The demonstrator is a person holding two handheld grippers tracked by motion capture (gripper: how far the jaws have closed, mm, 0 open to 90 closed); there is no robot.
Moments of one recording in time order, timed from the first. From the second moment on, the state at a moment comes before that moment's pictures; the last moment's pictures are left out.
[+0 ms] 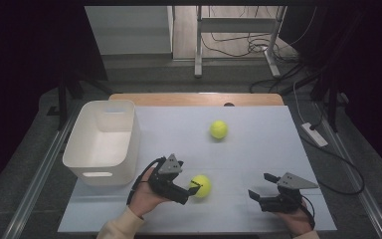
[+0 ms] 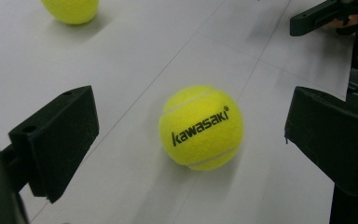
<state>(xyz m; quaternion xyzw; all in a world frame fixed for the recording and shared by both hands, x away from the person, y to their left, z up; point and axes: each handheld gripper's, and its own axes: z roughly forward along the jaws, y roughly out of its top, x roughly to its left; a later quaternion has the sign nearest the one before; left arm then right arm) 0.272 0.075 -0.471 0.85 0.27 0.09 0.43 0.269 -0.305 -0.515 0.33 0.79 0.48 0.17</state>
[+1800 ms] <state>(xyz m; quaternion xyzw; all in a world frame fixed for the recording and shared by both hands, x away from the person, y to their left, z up) 0.291 0.031 -0.505 0.91 0.24 0.06 0.35 0.269 -0.303 -0.517 0.33 0.80 0.47 0.17</state>
